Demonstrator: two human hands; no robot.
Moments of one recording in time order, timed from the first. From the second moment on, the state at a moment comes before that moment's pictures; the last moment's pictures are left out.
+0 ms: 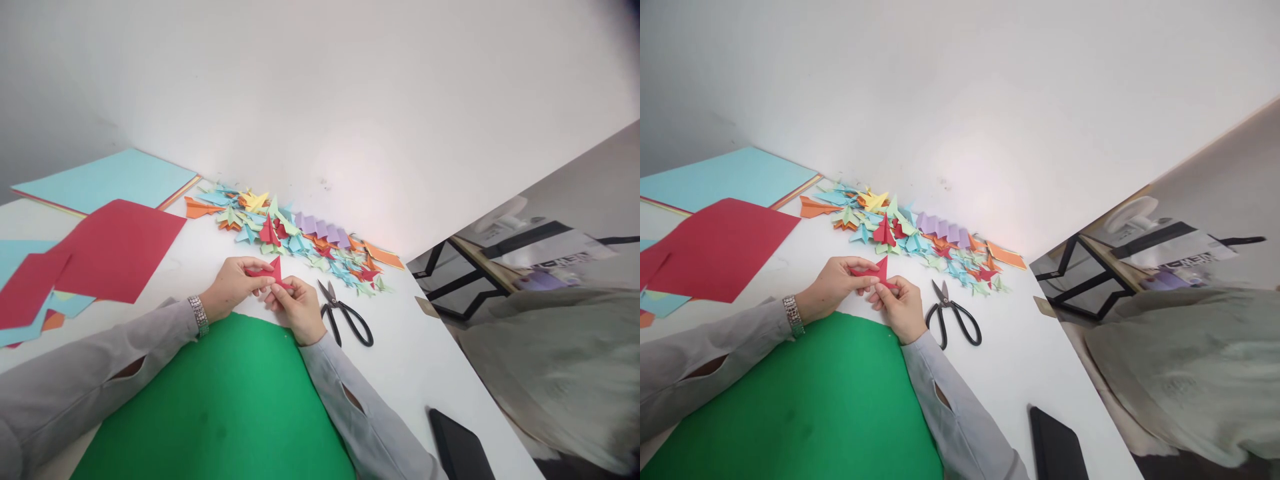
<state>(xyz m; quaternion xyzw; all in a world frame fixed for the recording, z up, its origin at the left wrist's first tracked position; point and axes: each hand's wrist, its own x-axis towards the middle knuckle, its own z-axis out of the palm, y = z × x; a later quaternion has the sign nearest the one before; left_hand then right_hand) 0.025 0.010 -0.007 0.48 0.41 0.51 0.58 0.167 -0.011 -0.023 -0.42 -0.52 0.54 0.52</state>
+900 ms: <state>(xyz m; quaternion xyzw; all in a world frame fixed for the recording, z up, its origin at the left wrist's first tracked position) 0.024 0.008 0.000 0.43 0.38 0.51 0.64 0.167 -0.014 -0.021 -0.42 -0.51 0.52 0.54</state>
